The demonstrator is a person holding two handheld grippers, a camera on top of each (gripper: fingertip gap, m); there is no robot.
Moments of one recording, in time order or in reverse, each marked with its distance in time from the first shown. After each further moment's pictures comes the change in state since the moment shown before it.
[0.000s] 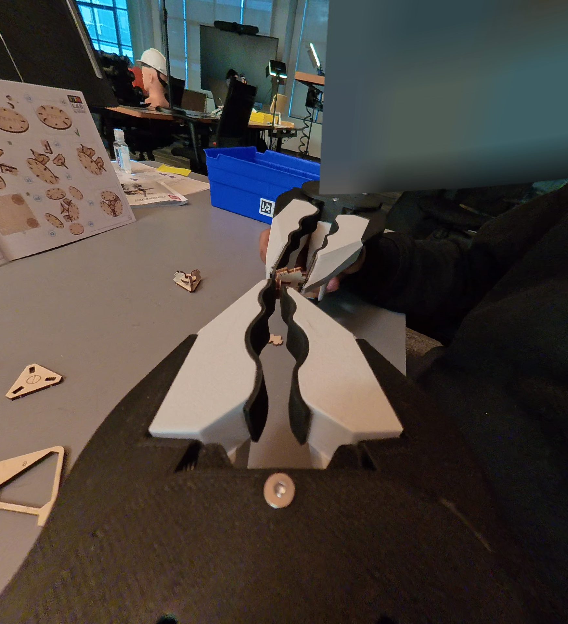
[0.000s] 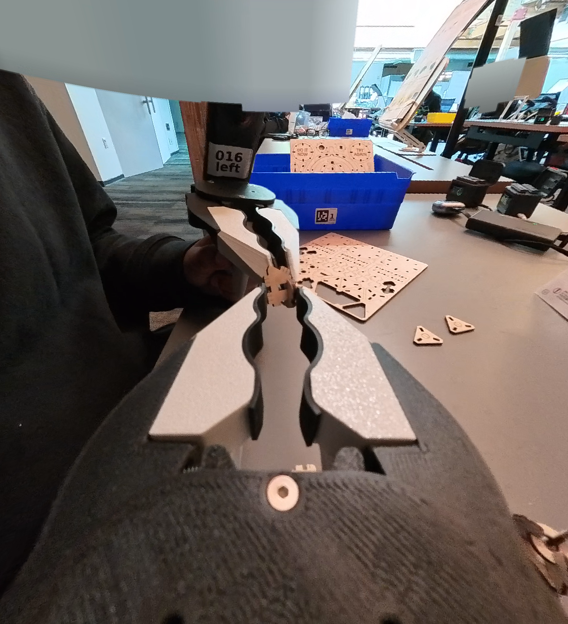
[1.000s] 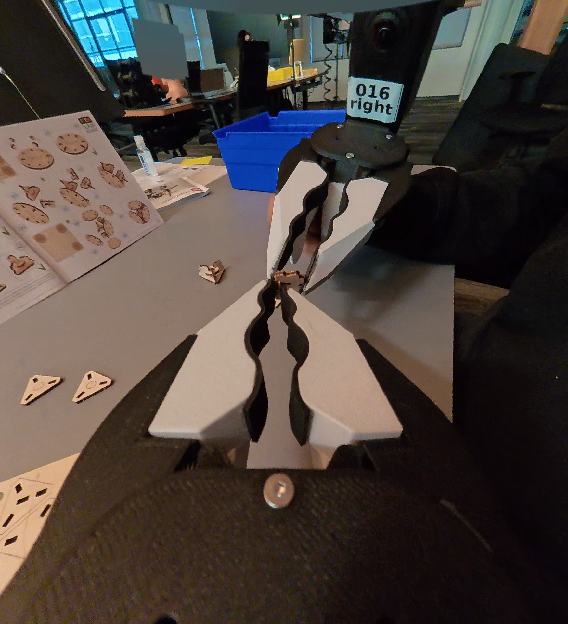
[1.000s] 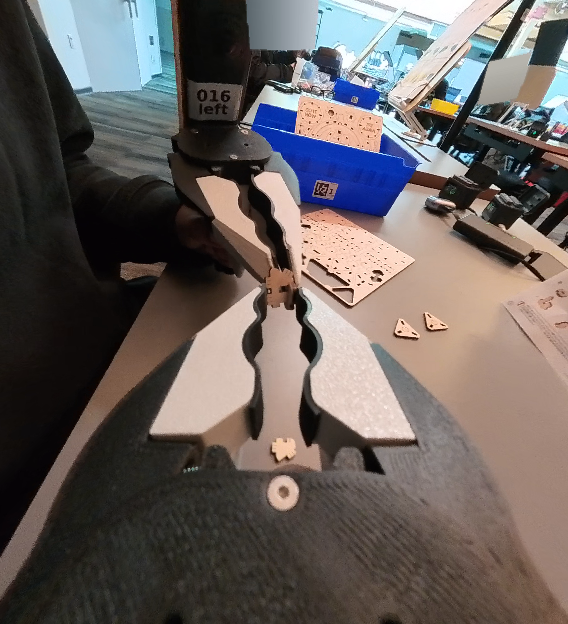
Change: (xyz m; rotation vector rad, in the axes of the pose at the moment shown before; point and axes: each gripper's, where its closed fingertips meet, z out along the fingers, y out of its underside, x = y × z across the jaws) left arm 0.002 0.015 0.005 -0.107 -0.093 0.247; right arm -0.006 0.015 -0.002 -0.119 0.017 -0.192
